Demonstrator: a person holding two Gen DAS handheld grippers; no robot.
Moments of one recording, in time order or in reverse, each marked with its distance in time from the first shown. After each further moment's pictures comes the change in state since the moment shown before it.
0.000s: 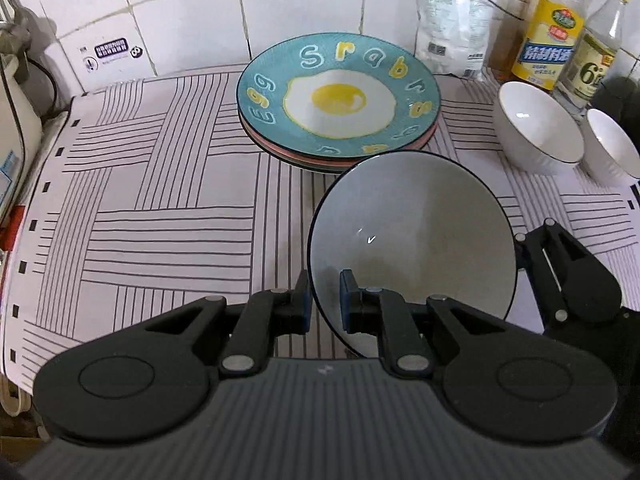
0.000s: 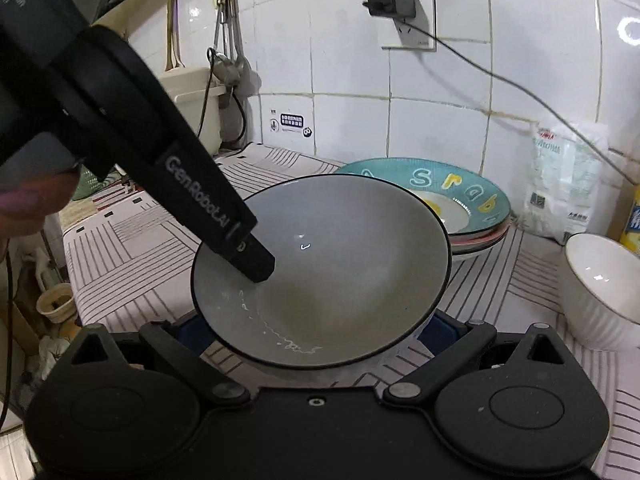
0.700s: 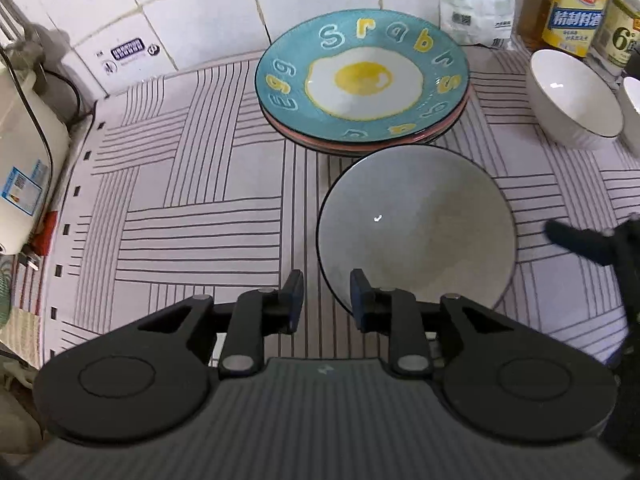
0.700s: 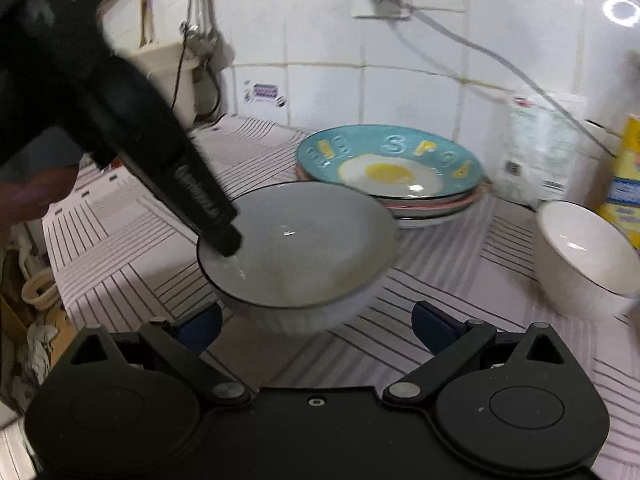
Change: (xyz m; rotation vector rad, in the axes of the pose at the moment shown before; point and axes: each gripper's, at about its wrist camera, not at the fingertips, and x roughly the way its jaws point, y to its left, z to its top) left arm 0.000 -0.017 0.007 0.050 0.078 0.138; right arm -0.013 -0.009 -0.001 0.035 0.091 -0.076
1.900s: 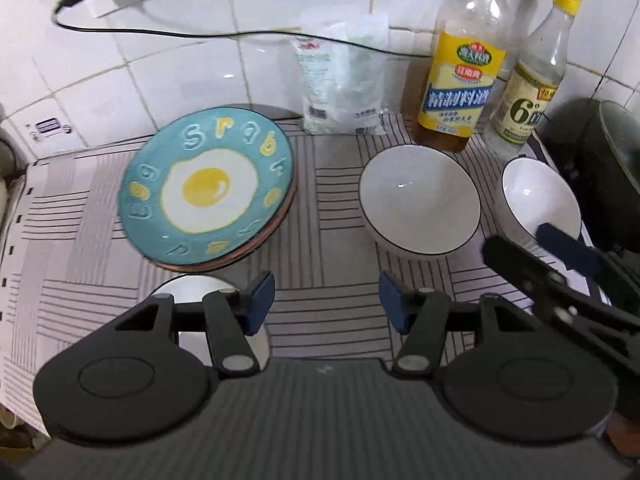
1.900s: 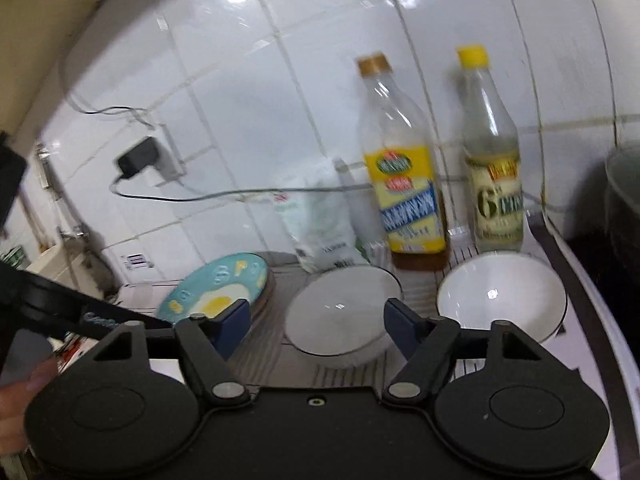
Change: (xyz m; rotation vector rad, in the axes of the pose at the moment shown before) left arm -0.044 -0.117 0.083 -0.019 -0.094 -0.153; right arm -0.113 -0.159 0.014 0.497 -0.215 -0.167
